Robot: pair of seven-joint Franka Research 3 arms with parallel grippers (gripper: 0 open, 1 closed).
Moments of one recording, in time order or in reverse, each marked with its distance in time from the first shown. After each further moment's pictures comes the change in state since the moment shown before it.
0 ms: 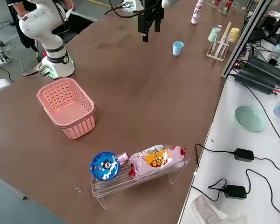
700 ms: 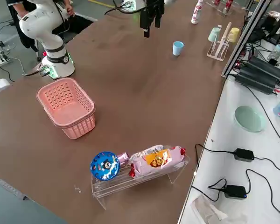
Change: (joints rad) left arm 0.138 0.023 -0.114 0.018 0.002 0.002 -0.006; right arm 0.018 0.000 0.024 0.010 0.002 -0.046 -0.001
